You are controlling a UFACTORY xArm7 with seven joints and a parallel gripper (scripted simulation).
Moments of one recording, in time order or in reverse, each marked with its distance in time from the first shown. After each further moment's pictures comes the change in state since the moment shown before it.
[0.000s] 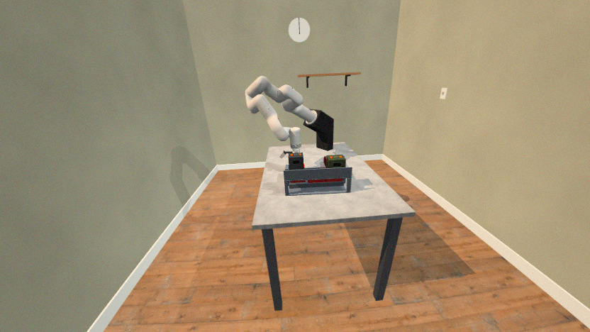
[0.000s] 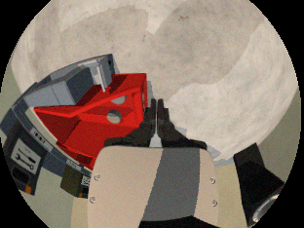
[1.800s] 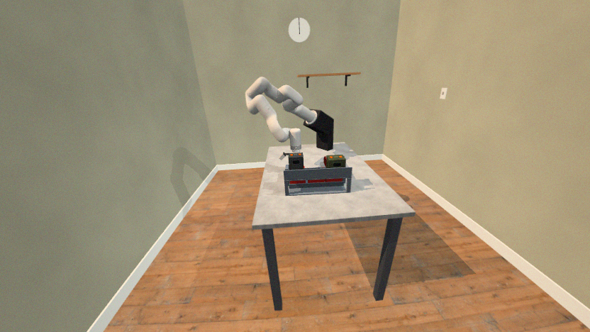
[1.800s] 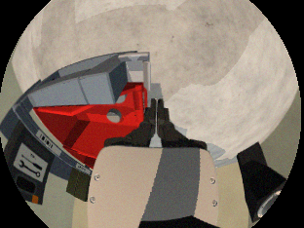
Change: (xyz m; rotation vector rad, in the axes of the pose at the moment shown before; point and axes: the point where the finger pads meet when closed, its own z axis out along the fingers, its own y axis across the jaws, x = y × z) arm 0.000 -0.033 0.000 0.000 0.000 0.000
